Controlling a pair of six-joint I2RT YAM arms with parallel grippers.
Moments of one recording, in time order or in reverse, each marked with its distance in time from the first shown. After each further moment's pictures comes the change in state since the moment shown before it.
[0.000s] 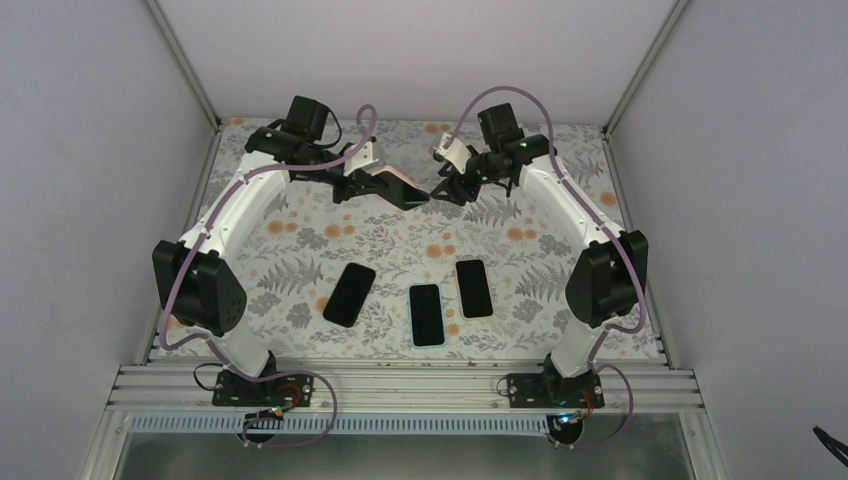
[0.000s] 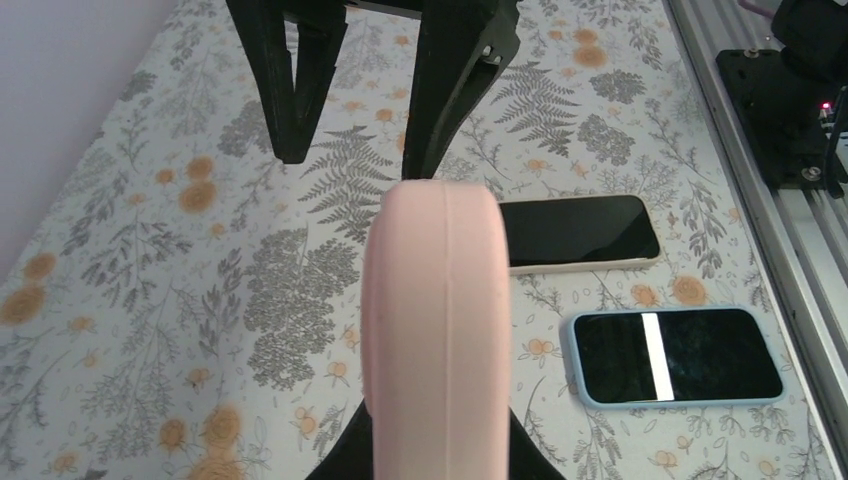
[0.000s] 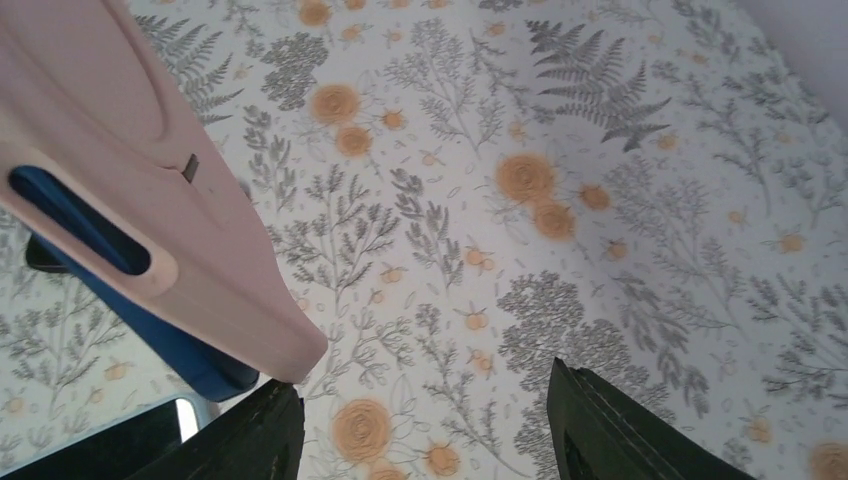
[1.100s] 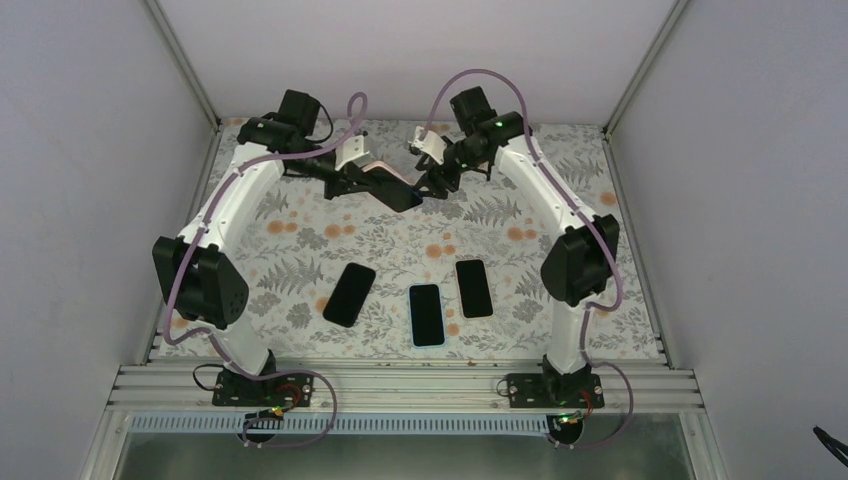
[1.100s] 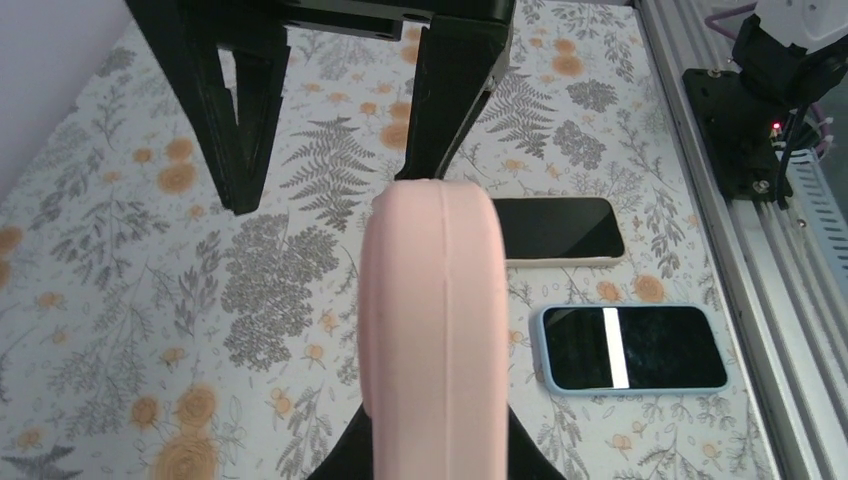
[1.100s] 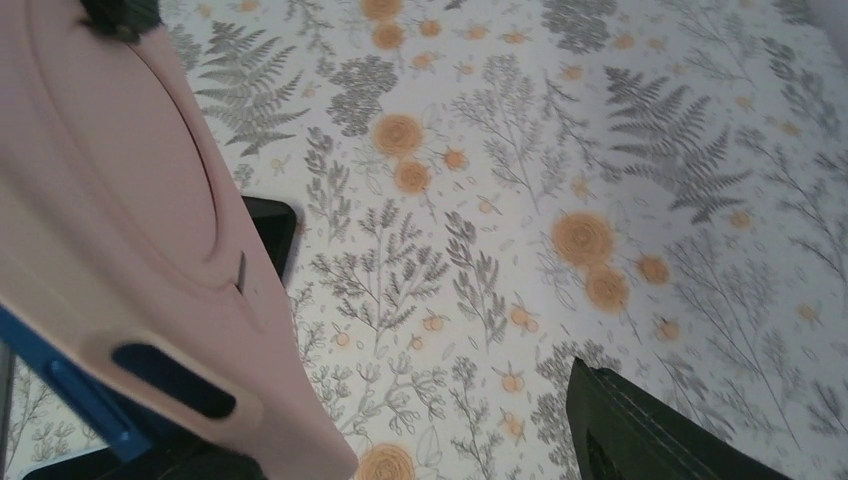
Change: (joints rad) left arm 0.038 0.046 0.098 -0.129 0.048 0.032; right arm 0.085 0.177 0.315 -0.189 -0.028 -0.053
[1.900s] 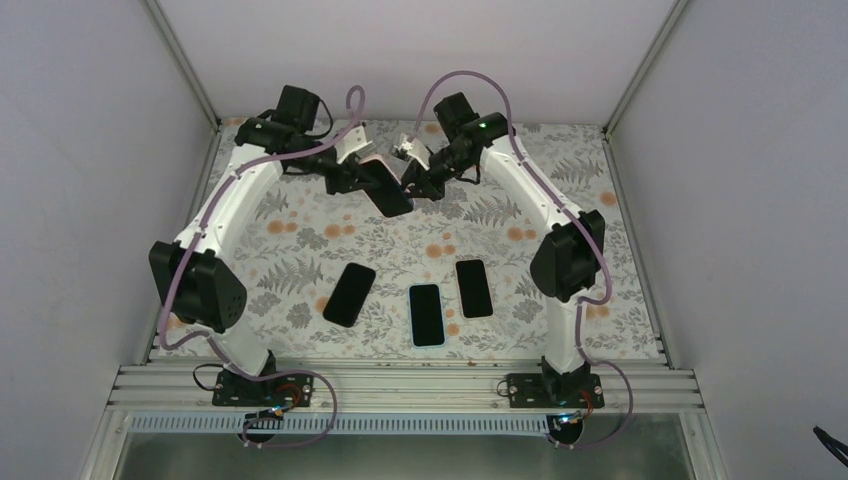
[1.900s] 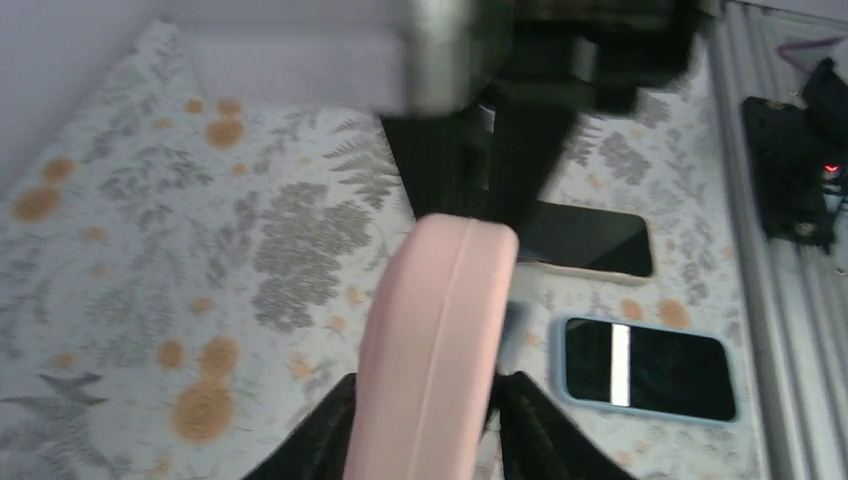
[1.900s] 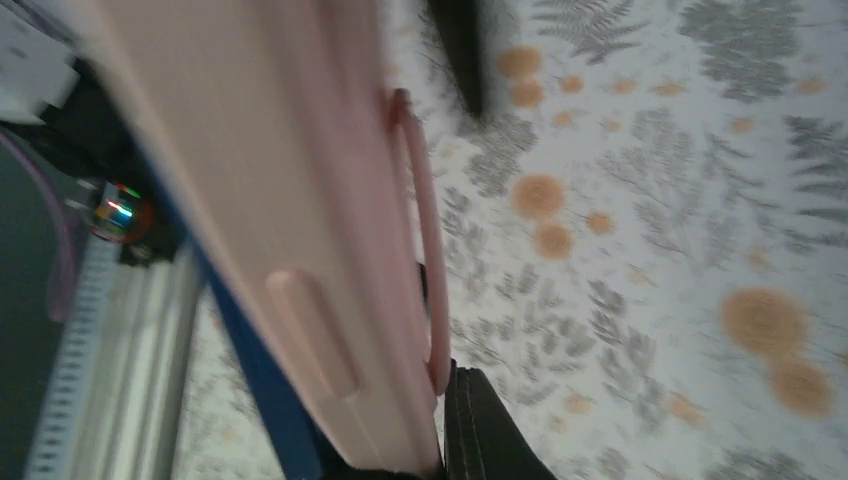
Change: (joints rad) left arm -0.005 -0.036 -0.016 0.039 -0.097 -0.198; right arm 0.062 0.096 0.130 -0.142 -0.207 0.000
